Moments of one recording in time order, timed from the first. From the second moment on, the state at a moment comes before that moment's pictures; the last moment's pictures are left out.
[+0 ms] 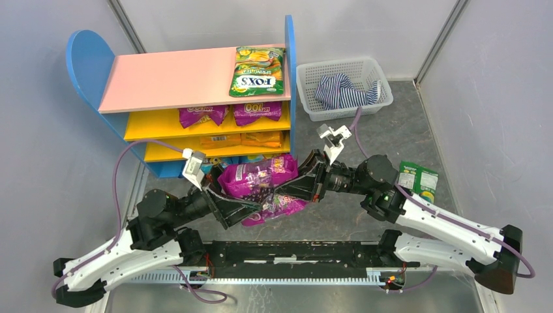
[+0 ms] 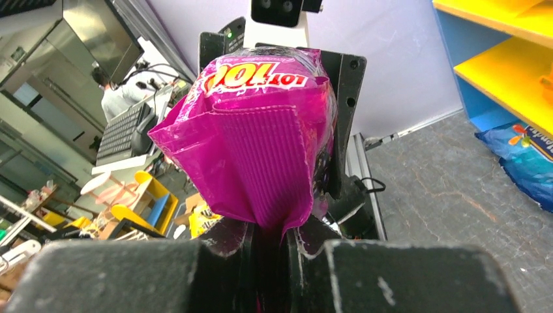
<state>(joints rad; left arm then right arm) -1.10 0.38 0.64 0.00 0.15 -0.78 1.01 0.92 0.81 0.40 -0.49 0.72</state>
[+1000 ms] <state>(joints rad) -1.09 0.10 0.71 -0.66 -0.73 -1.16 1.00 0.77 0.79 0.19 0.09 0.31</state>
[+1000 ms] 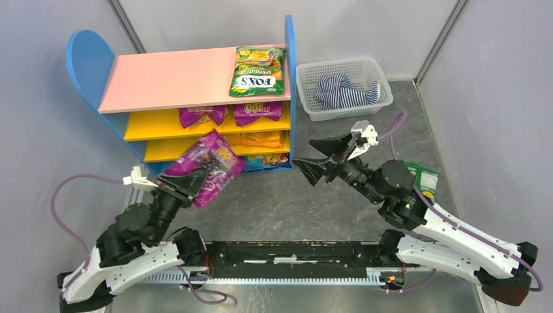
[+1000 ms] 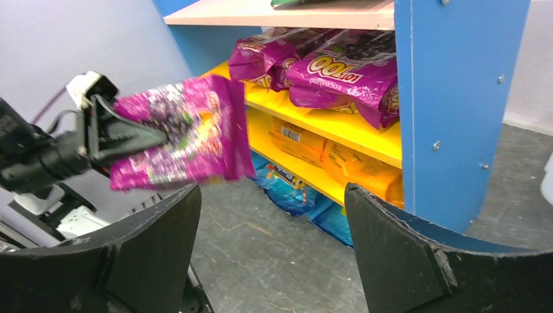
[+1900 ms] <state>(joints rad) -0.90 0.31 0.93 -0.77 -1.31 -1.40 1.00 0.70 0.75 0.13 0.09 0.19</state>
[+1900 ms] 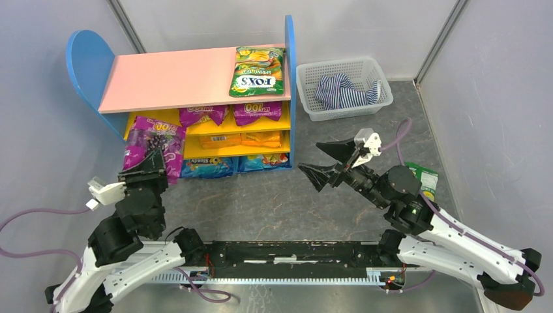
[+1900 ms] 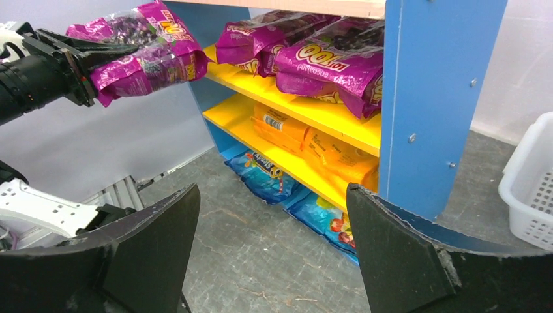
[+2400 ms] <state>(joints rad) -1.05 0.44 0.92 -0.81 -1.45 -1.63 1.00 0.65 0.71 0.10 0.14 0.11</state>
